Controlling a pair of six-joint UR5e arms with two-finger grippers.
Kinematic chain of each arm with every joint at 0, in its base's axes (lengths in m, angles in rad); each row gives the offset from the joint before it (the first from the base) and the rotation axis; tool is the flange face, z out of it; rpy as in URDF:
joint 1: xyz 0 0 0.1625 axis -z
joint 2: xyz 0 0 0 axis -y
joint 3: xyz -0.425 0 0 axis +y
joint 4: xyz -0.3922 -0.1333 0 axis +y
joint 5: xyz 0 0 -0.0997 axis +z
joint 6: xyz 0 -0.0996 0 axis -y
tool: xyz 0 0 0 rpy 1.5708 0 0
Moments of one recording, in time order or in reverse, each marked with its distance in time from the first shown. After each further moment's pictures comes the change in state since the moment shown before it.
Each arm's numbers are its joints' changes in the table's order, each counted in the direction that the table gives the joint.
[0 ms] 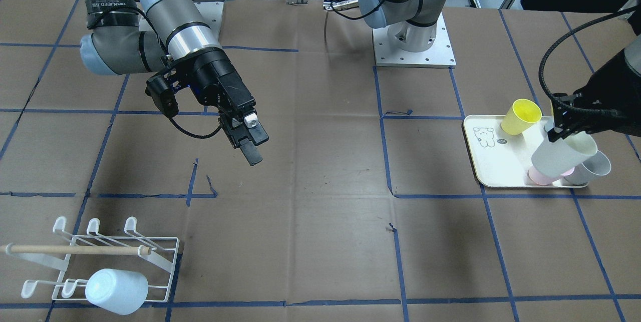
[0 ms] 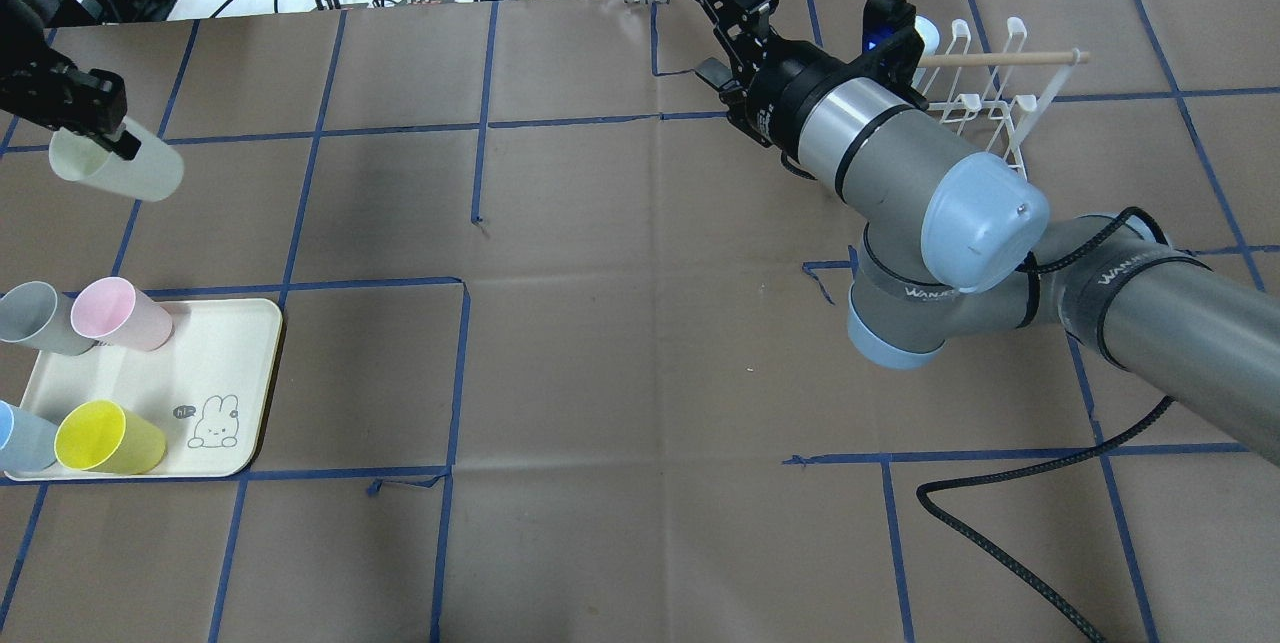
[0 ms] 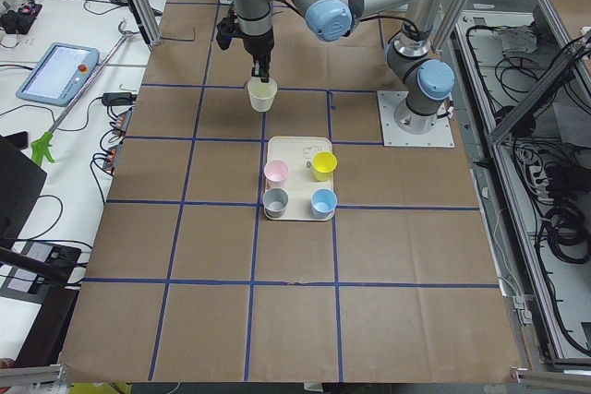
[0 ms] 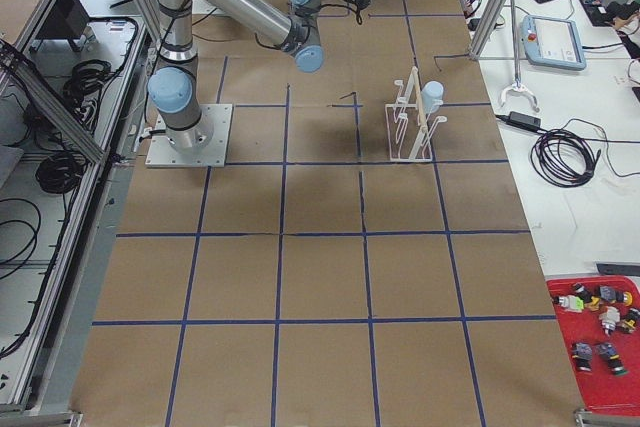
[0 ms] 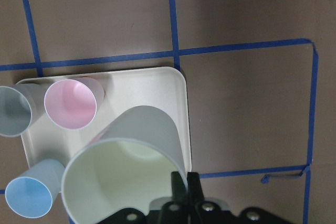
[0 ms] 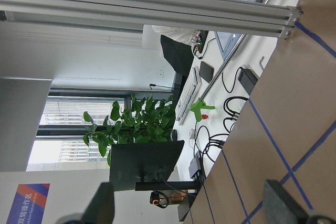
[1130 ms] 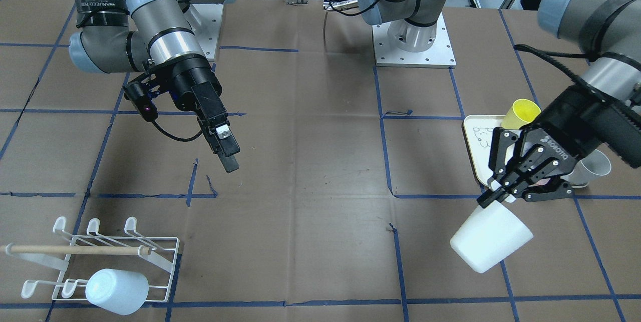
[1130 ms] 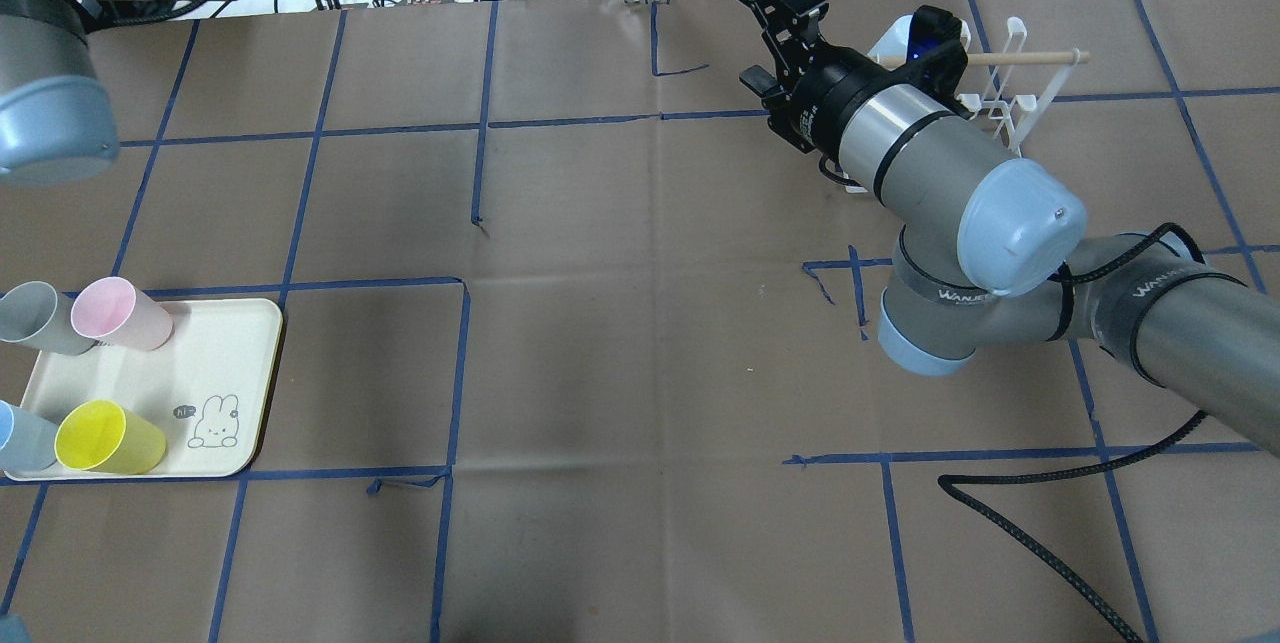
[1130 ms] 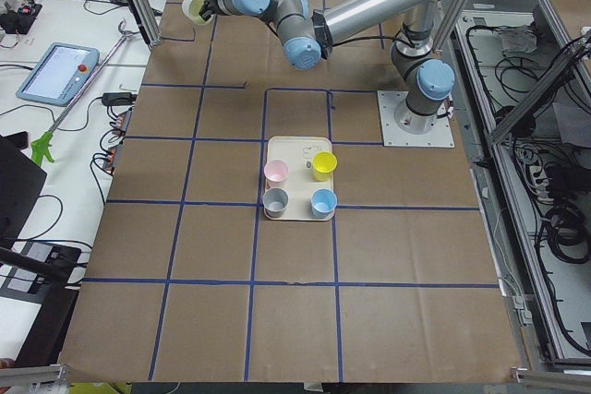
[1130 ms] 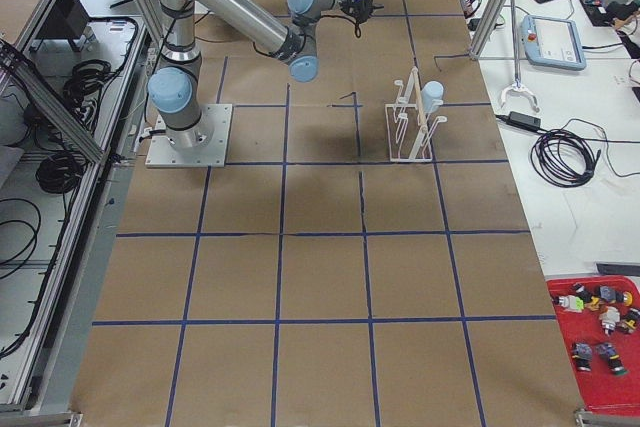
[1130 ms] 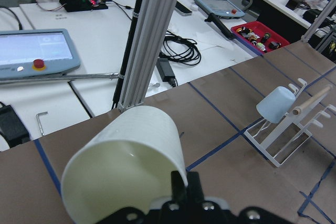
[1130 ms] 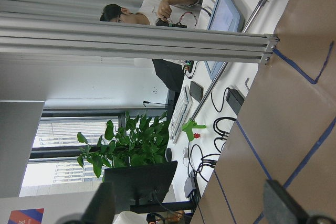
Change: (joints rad) left arm 0.121 -0.068 0.274 -0.853 0.821 0.036; right arm 0.065 -0.013 -0.039 -0.005 0.005 0.008
